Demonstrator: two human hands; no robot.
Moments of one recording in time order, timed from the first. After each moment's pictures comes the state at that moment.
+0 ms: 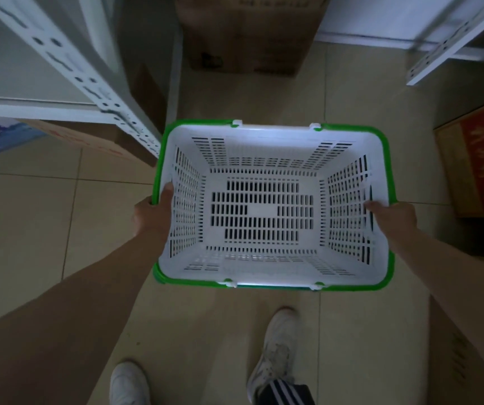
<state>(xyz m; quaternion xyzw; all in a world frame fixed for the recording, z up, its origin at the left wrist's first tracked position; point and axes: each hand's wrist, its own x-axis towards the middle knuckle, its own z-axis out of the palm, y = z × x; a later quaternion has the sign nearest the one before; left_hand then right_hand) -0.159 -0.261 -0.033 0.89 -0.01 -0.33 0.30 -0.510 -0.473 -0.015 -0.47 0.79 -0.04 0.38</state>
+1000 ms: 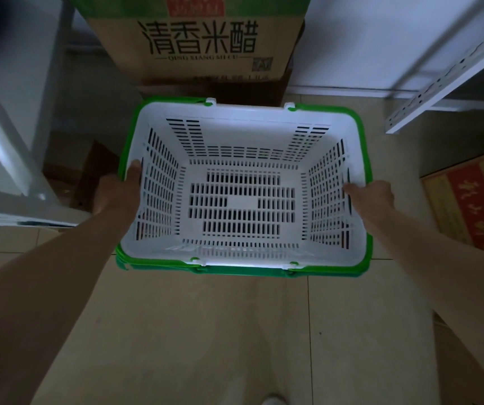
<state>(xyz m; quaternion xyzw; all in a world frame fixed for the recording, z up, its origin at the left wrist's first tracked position) -0.071 -0.461 -0.043 0.94 -0.08 -0.24 0.21 -0.436 -0.656 -0.046 -0.50 0.78 -0.09 0.37</state>
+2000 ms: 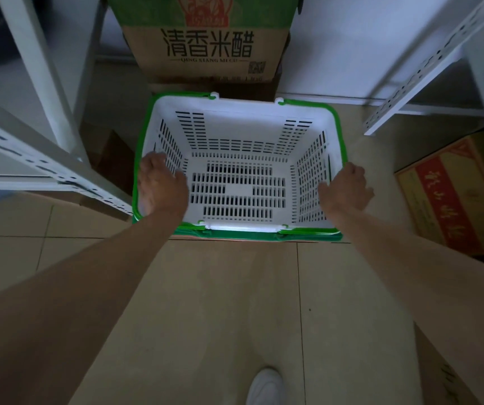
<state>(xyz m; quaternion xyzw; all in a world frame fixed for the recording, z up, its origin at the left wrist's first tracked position) -0.167 -0.429 0.006 0.91 -0.31 -0.11 0.24 -0.423 -0.576 0.008 -0.68 0.72 0.02 0.11</state>
